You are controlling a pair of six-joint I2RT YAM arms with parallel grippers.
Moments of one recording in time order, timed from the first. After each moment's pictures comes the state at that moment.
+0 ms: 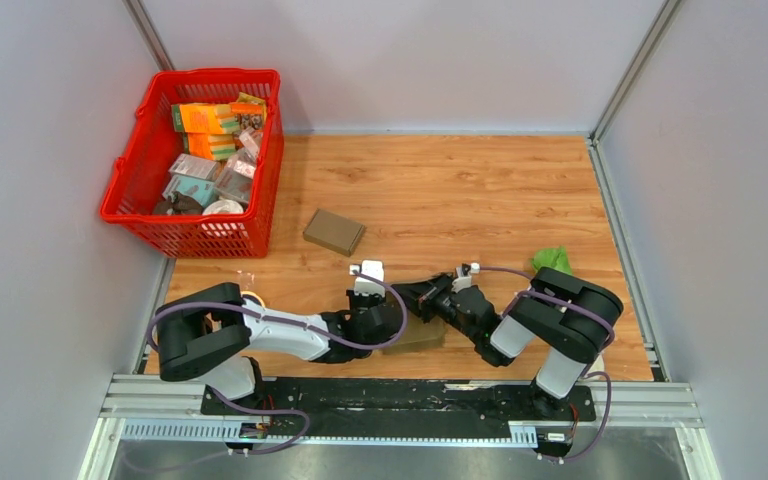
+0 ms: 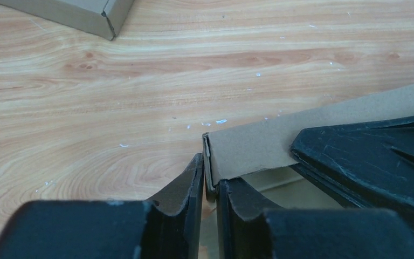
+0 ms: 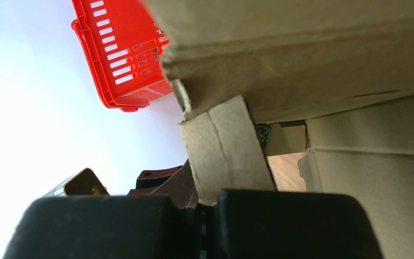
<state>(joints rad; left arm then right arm) -1.23 1.53 0.57 0.21 -0.93 -0.75 0.89 1.71 0.21 1.31 0.08 1.78</state>
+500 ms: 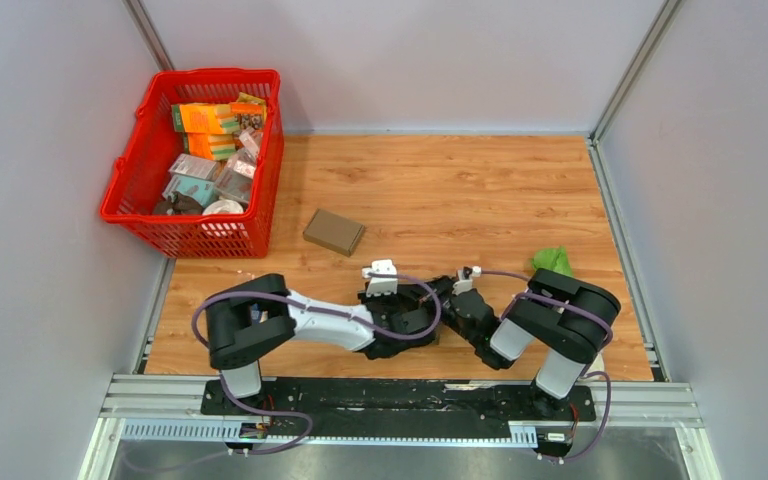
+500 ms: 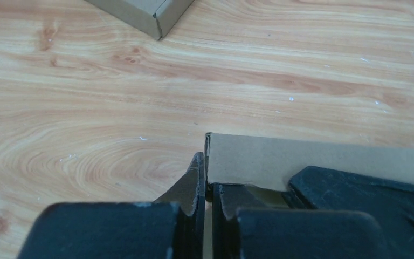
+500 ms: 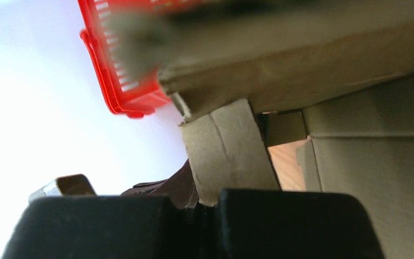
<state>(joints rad) -1.26 1.82 0.99 -0.51 -1.14 -1.27 0.91 1.72 0.20 1.34 0.15 1.81</state>
